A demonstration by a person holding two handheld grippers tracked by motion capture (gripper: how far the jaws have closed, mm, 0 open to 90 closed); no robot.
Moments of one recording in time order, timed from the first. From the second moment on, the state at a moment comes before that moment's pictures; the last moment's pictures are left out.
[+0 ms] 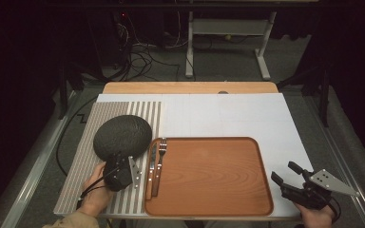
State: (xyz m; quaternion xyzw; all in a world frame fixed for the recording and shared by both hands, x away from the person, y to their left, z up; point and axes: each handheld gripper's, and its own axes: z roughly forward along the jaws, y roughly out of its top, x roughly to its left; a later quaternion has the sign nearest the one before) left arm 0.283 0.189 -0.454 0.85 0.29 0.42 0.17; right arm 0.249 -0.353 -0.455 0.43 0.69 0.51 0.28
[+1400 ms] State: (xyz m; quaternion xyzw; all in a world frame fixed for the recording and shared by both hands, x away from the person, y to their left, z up) left arm 0.304 0.170 -0.480 0.86 0.22 0.46 0.05; right arm 0.250 -0.353 -0.455 0.43 0.69 0.51 0.28
